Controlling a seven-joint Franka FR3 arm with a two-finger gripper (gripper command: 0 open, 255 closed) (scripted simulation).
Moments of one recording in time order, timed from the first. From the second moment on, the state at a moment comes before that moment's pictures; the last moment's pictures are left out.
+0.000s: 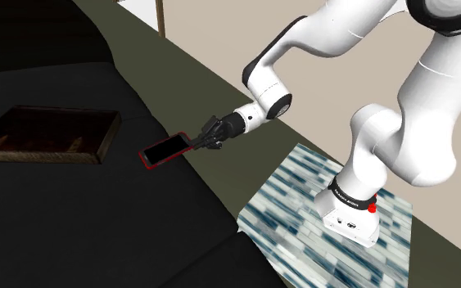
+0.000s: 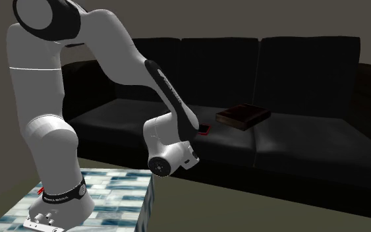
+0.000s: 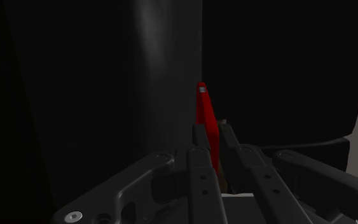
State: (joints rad) arm 0.90 0.11 -0.78 -2.64 1.89 1.82 -1.13
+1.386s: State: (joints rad) arm 0.92 -0.18 -0.74 -2.58 1.77 2.09 -0.91
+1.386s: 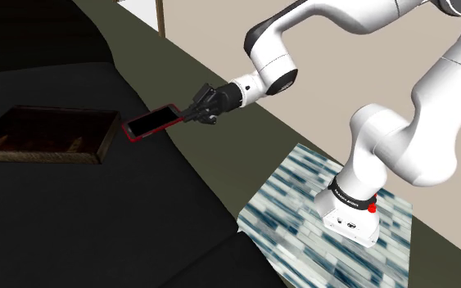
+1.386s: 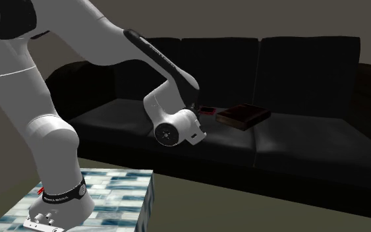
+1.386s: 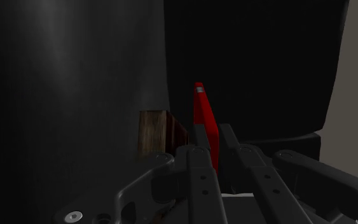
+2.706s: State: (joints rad) arm 0.87 0.61 -0.64 -1.73 2.06 1.95 -0.60
